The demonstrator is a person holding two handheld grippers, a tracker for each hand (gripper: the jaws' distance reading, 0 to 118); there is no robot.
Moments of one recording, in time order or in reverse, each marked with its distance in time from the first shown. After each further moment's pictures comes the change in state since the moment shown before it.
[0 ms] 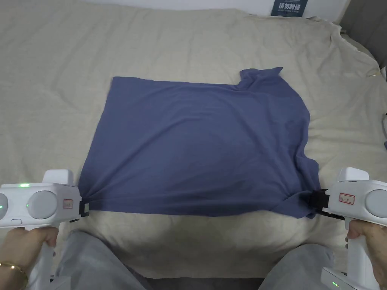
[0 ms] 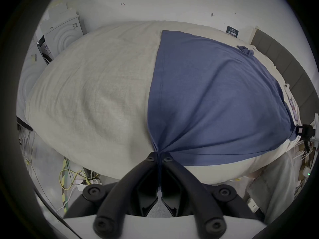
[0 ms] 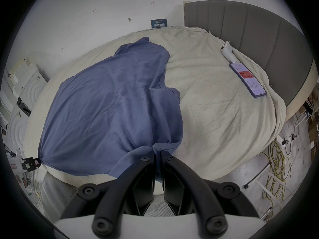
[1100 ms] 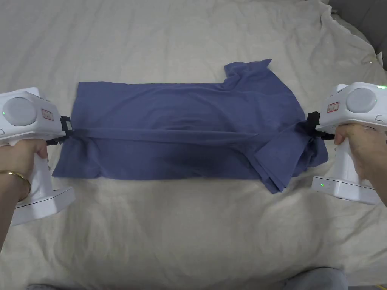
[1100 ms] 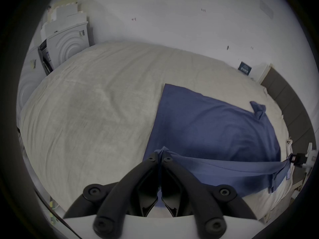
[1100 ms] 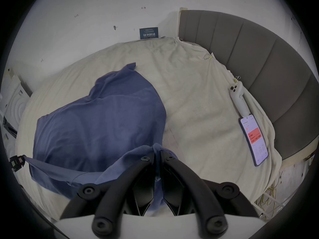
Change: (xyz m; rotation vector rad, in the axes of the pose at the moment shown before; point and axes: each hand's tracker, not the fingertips) left arm 0.036 0.220 -0.068 0.140 0.026 0.117; right arm -0.018 0.202 -0.084 0.028 -0.140 -0.026
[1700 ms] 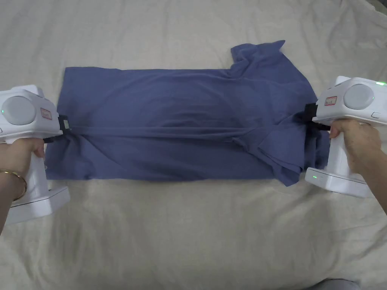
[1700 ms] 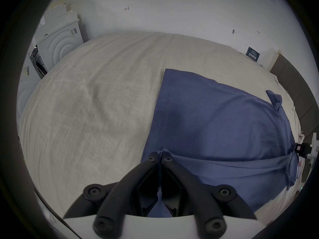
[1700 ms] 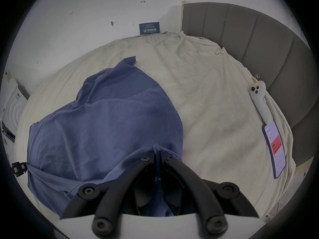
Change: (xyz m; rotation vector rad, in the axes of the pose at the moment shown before) left arm 0.008 0.008 -0.062 -0.067 0.044 -0.037; right arm -0.013 0.022 -0.074 -0.006 0.017 -0.011
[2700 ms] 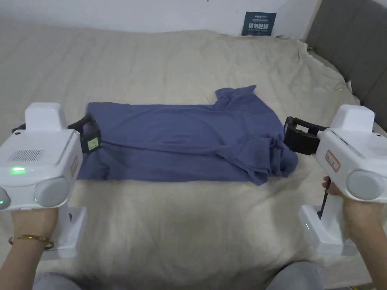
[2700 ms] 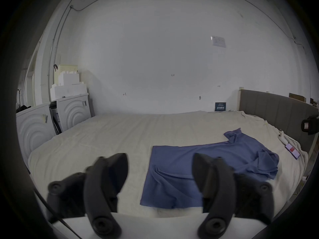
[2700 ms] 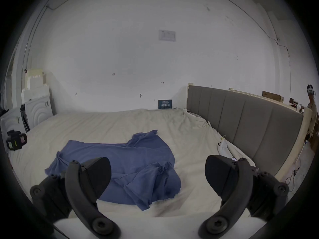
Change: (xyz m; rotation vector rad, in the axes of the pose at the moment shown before) left arm 0.008 -0.136 0.207 0.745 -0.067 -0.144; right arm 0.005 -0.159 0.251 0.689 0.097 0.087
